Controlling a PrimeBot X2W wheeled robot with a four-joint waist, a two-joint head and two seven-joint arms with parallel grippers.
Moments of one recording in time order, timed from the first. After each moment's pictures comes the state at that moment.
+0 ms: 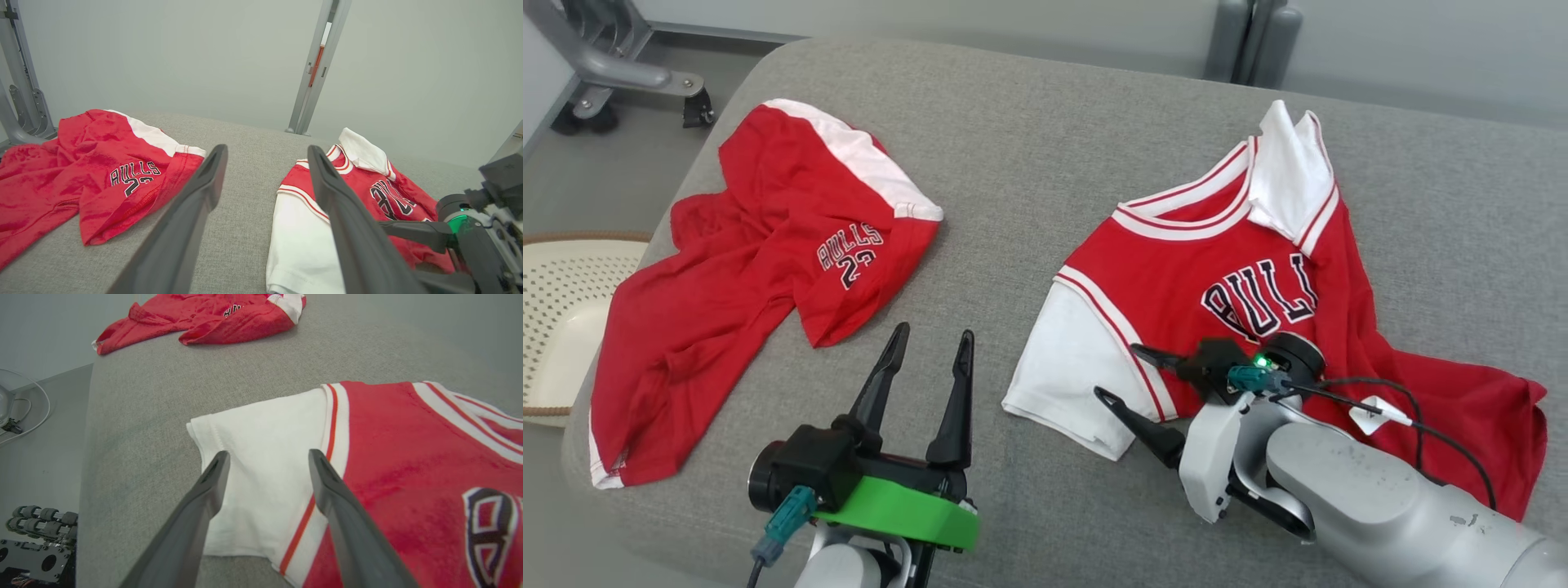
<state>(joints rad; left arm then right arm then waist) -0.11 0.05 -0.33 0.10 -0.34 -0.06 -0.26 -0.70 -0.33 1.17 0.62 0.68 0.13 -0.24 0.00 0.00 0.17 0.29</state>
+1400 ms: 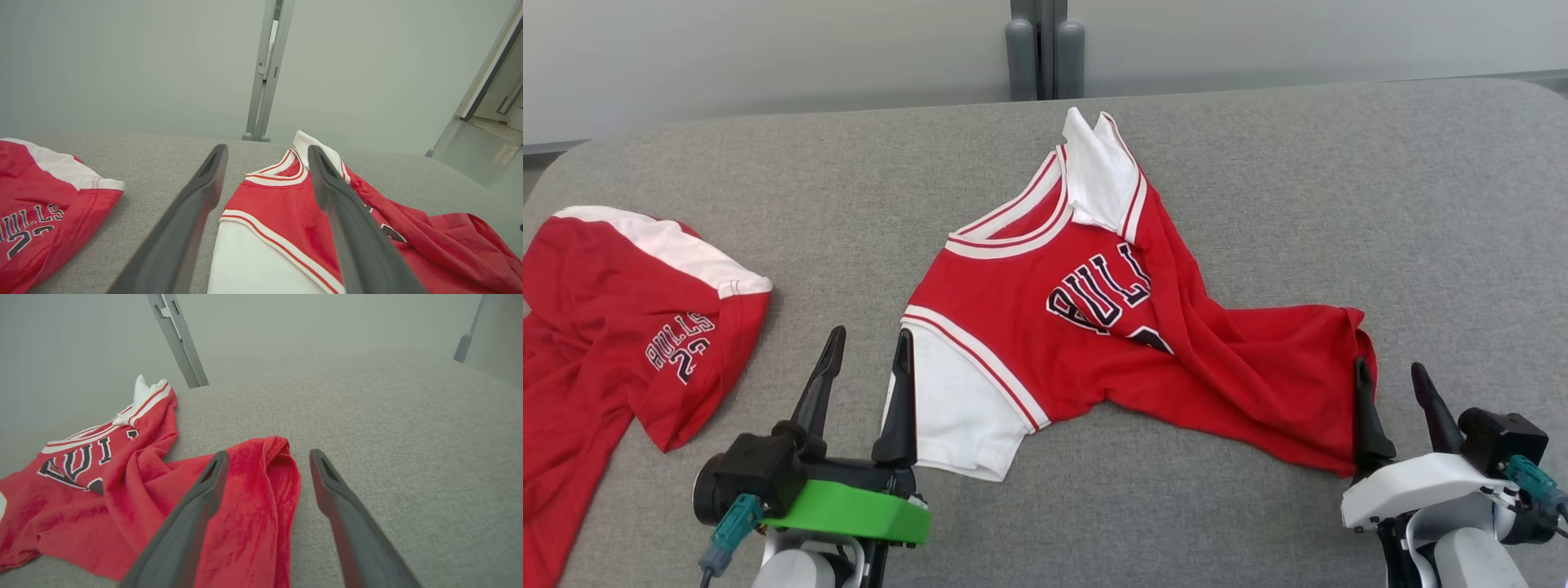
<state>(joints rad) -0.08 0.05 -0.20 0.10 -0.30 -0.09 -0.26 -0.10 -0.05 -0.11 0.36 0.22 0.13 -0.26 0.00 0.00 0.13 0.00</state>
